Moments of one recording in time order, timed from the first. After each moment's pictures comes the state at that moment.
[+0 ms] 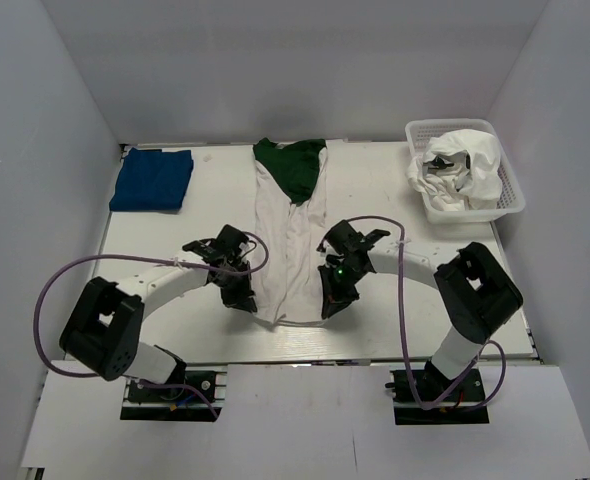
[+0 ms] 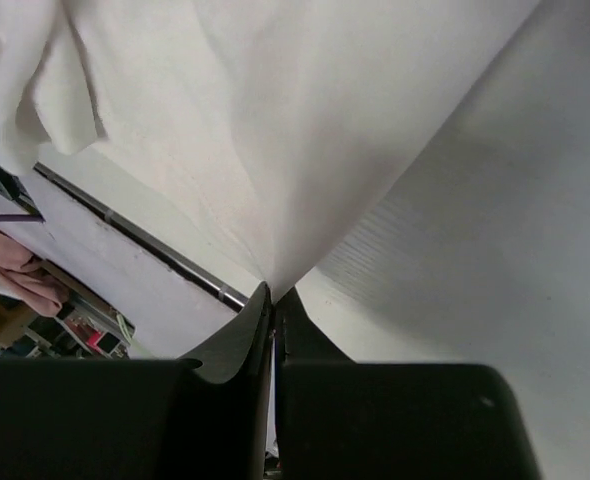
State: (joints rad) left arm -0.53 1.43 0.77 -0.64 0.24 -0.69; right arm 0.72 1.68 0.97 -0.64 -0.49 0.47
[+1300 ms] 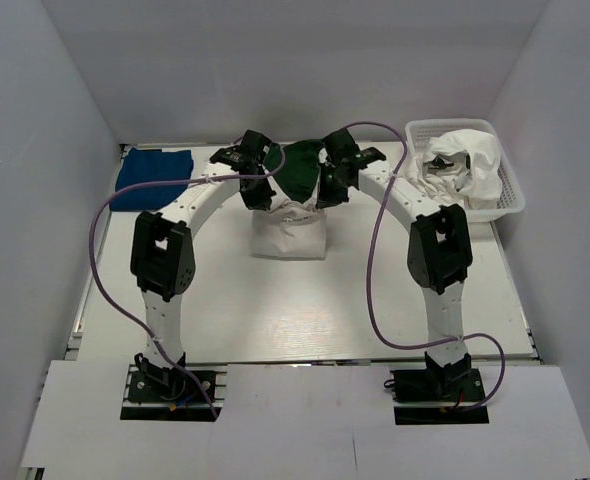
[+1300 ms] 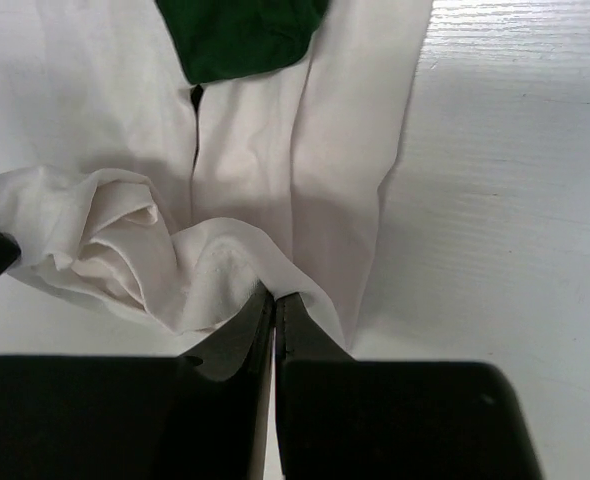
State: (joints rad) left arm -0.43 2.02 1.80 -0.85 -0.08 -0.75; right arm 0.51 2.11 1.88 -0.78 -0.10 0.49
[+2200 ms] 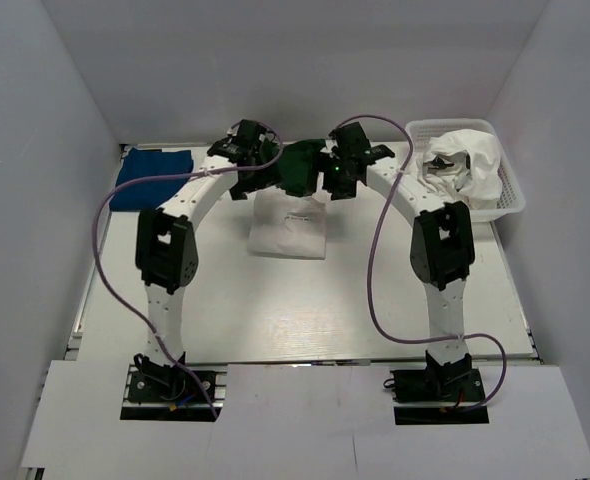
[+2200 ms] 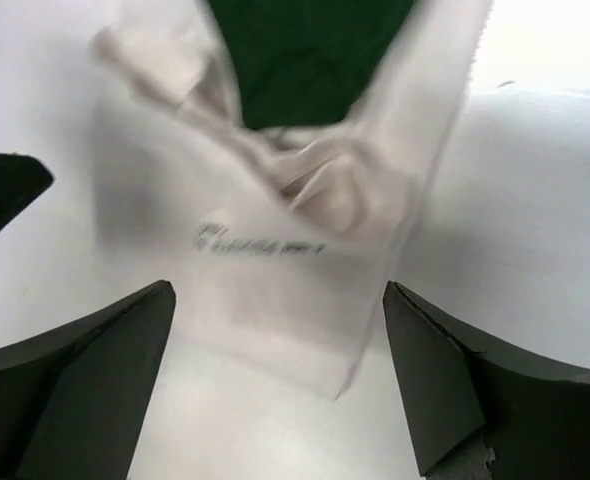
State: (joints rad) left arm -0.40 2.14 1.96 -0.79 -0.14 -0.64; right arm 0.45 2.16 1.91 -0.67 -0.23 0.43
